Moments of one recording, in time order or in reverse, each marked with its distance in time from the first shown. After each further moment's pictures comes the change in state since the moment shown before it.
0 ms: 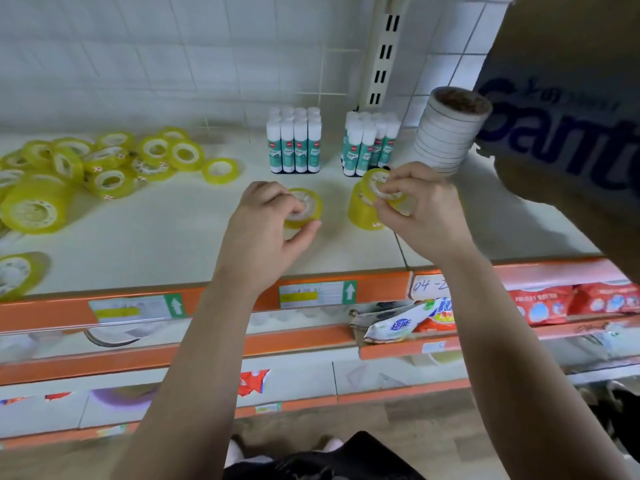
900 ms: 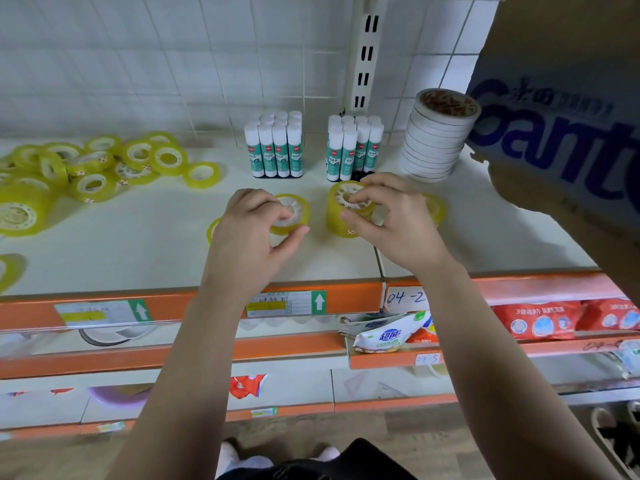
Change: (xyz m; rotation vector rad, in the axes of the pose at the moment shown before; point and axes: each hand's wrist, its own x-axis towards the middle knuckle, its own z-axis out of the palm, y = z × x) left_hand 0.003 0.019 0.020 0.071 0.034 -0.055; right_hand 0.001 0.015 0.005 0.181 -0.109 0.054
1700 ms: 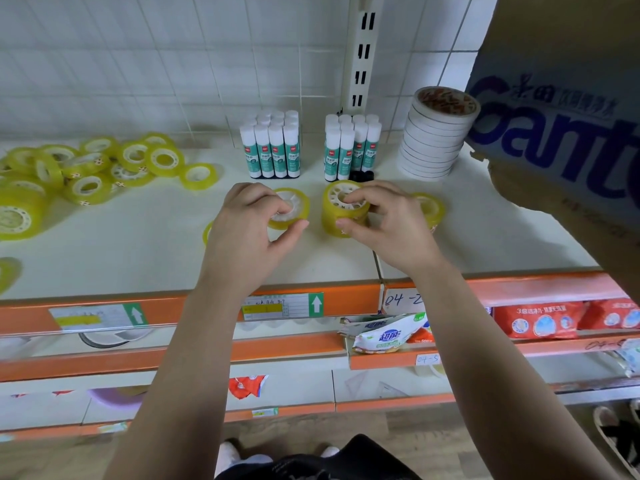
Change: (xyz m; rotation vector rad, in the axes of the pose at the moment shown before) left_hand 0.009 0.002 0.000 -0.018 -0.016 -0.014; right_hand 0.000 0.009 0.006 0.051 -0.025 0.023
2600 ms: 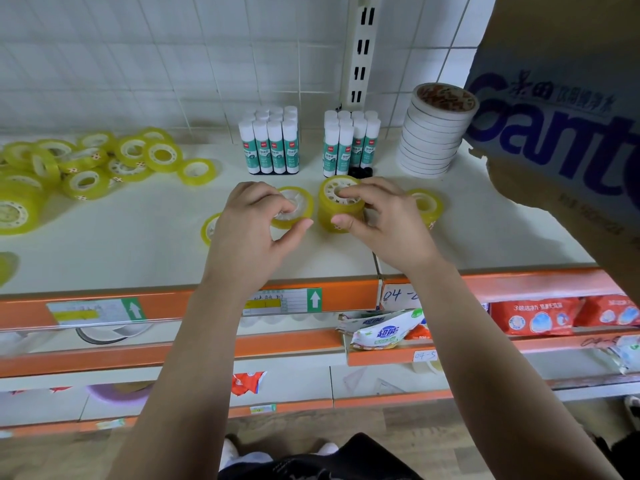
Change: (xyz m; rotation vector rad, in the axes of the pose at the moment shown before) left_hand -0.005 0.006 0.002 -0.027 0.013 0.008; right_hand -0.004 -0.001 0.001 -0.031 -0.022 -0.044
